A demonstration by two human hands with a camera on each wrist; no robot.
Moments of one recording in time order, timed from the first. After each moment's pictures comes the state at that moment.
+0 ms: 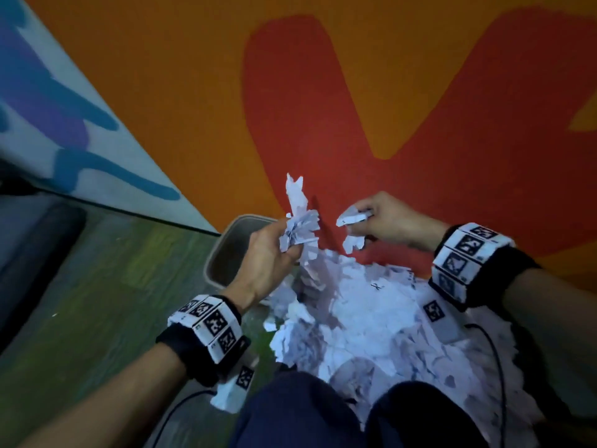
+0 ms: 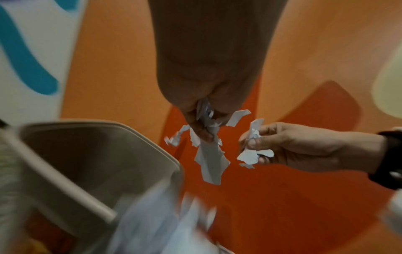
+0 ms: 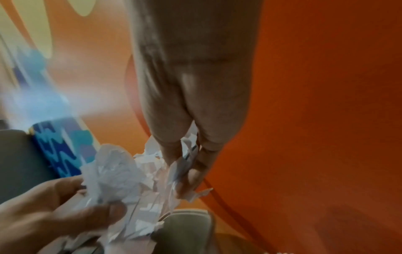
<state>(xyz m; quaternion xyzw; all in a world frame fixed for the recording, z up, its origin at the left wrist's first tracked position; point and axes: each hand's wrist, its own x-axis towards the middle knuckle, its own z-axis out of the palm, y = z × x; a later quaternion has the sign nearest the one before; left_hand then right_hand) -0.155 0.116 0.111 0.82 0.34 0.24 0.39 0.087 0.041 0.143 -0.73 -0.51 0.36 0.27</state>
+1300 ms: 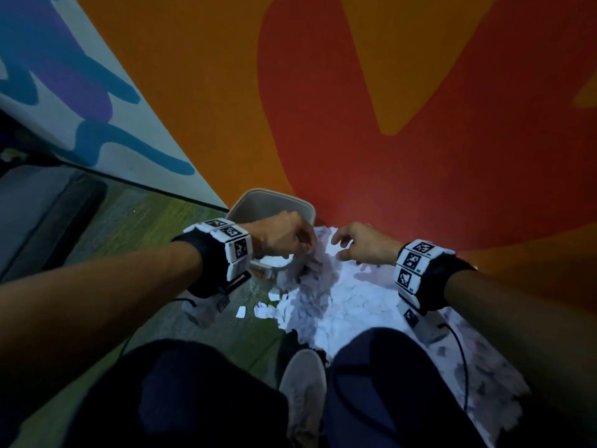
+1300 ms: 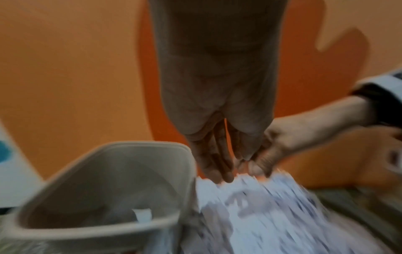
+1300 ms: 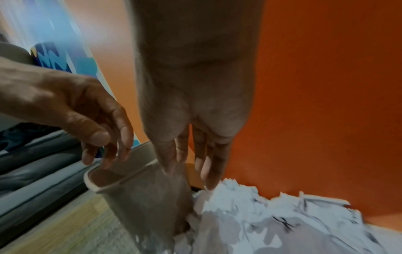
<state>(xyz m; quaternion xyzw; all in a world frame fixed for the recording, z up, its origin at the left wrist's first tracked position) -0.149 0.125 0.129 0.91 0.23 -0.14 0.31 0.038 0.017 0.074 -0.73 -0.56 0.36 0.11</state>
